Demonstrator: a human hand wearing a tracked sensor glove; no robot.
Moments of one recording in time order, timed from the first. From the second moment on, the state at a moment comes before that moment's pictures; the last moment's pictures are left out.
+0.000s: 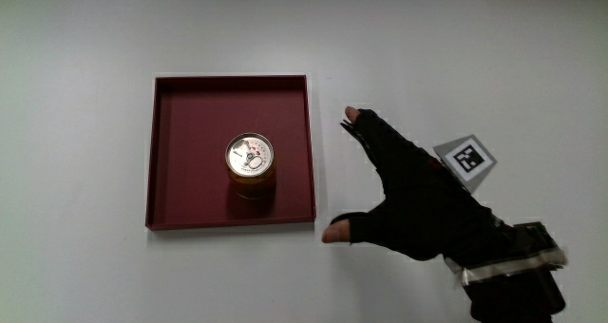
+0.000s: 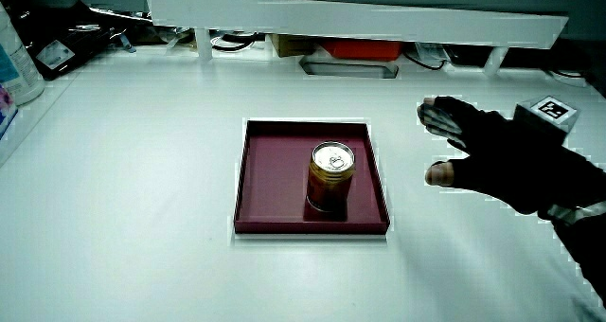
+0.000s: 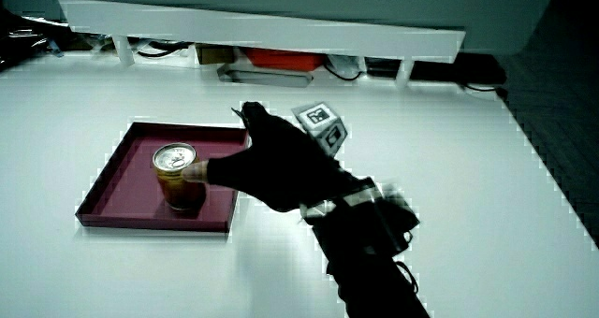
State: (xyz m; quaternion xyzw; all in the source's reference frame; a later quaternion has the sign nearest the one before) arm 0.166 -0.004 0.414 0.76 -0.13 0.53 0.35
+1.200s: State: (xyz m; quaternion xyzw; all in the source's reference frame) arm 0.064 -0.020 0.510 0.71 -0.12 0.58 0.38
